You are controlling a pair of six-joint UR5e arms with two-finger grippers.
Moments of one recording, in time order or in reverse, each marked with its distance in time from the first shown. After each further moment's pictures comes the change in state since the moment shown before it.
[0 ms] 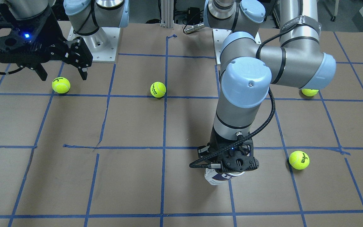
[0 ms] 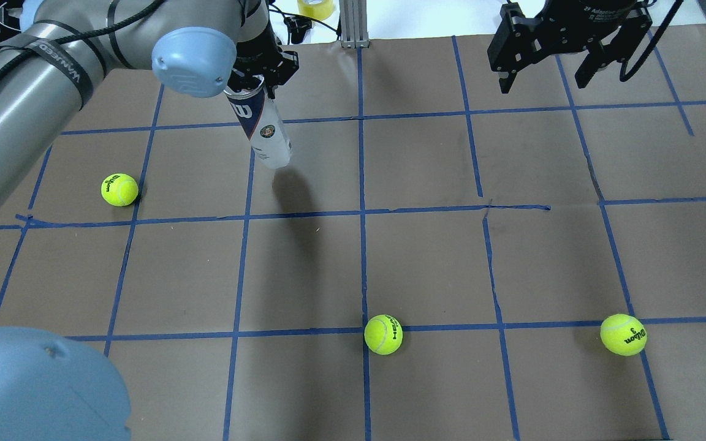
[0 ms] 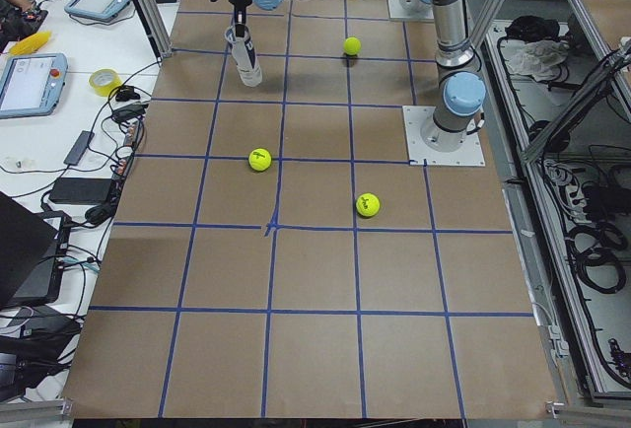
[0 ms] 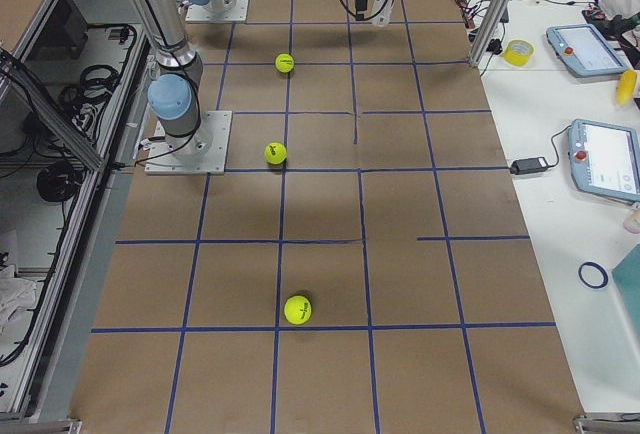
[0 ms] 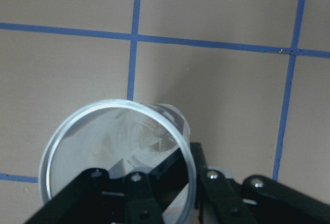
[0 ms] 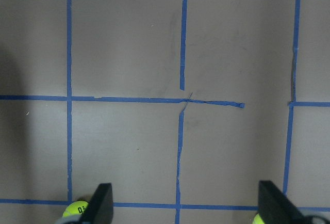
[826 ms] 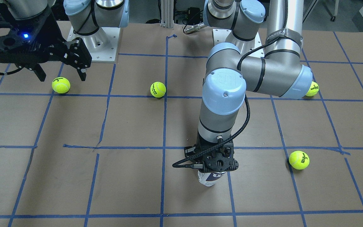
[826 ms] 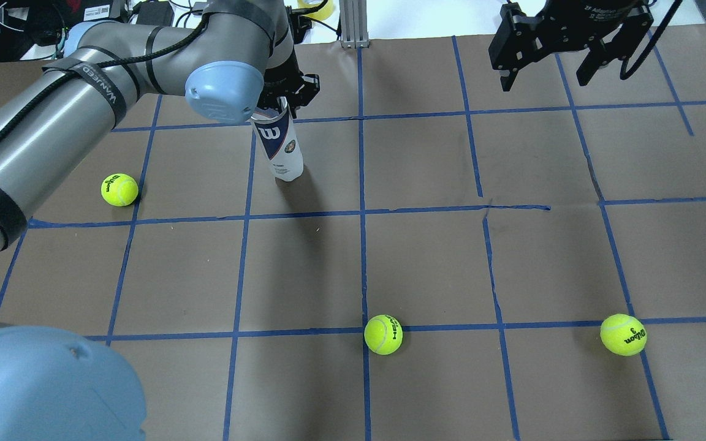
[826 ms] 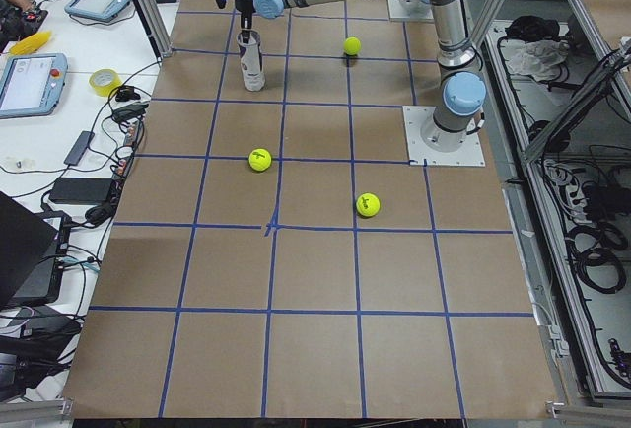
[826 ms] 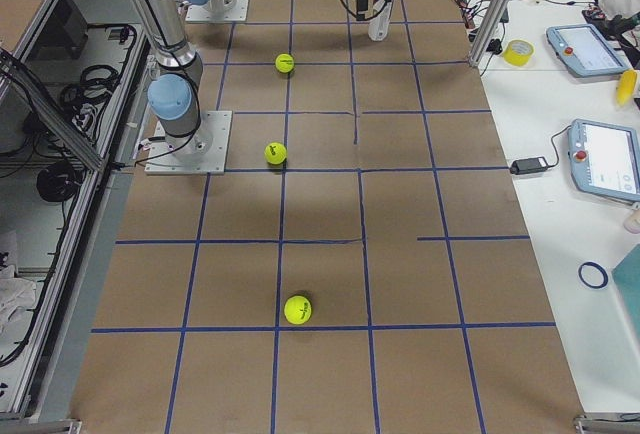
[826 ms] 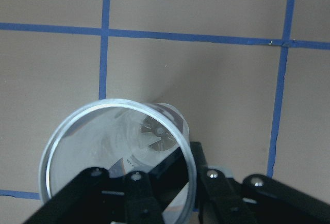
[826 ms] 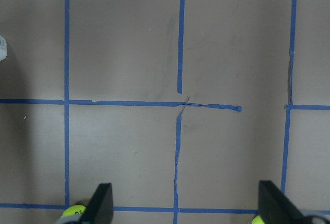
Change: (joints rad) left arm -0.033 -0.017 -0.055 0.047 -0.006 -0.016; right arm 0.000 0.000 0.002 -0.015 -0.008 0.000
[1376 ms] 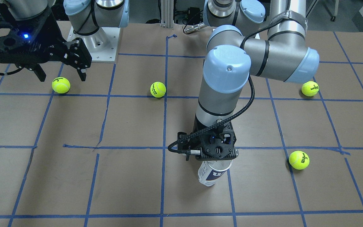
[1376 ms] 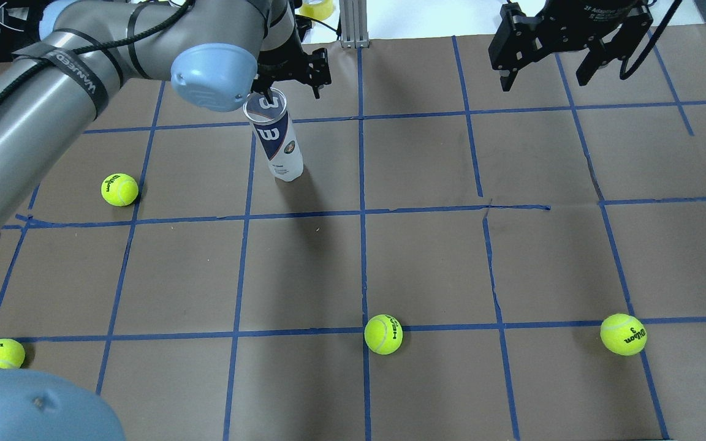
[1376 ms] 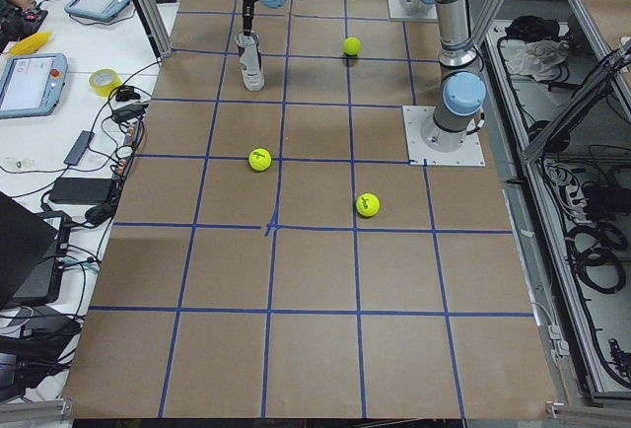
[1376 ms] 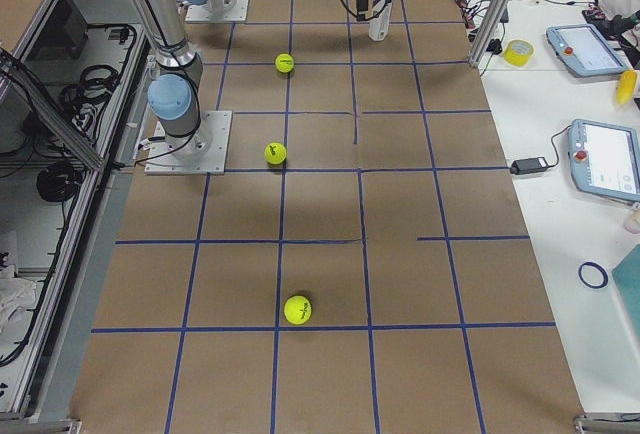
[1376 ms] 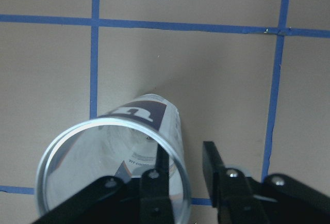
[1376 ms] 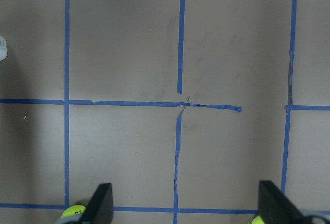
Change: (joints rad) left arm -0.010 0.068 0.054 -0.071 -0.049 -0.003; right arm 0.000 0.000 0.001 -0.001 0.000 -0.002
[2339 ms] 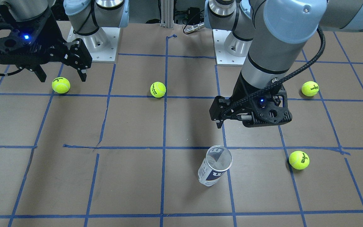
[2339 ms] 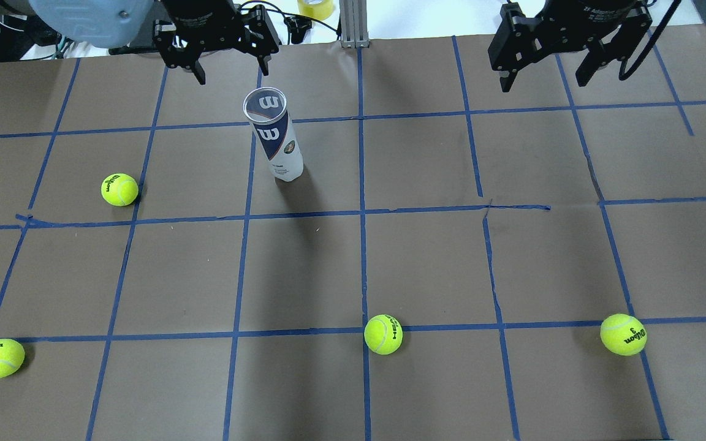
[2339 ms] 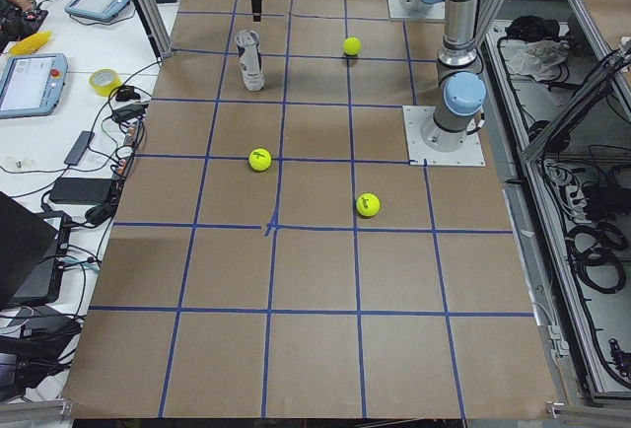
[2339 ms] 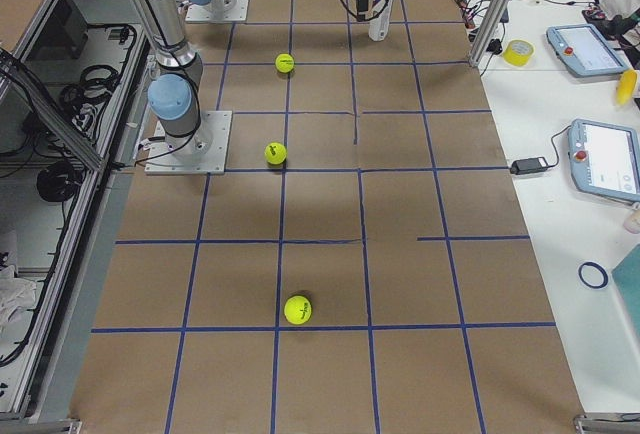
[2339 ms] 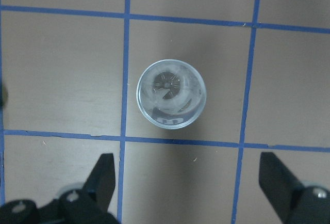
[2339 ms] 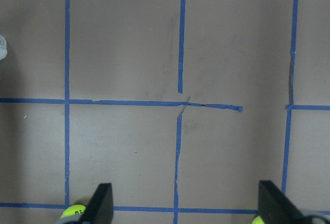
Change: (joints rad) left arm 0.124 0.149 0.011 -0.299 -0.013 0.054; right arm 0.000 0.001 0.002 0.000 0.002 -0.001
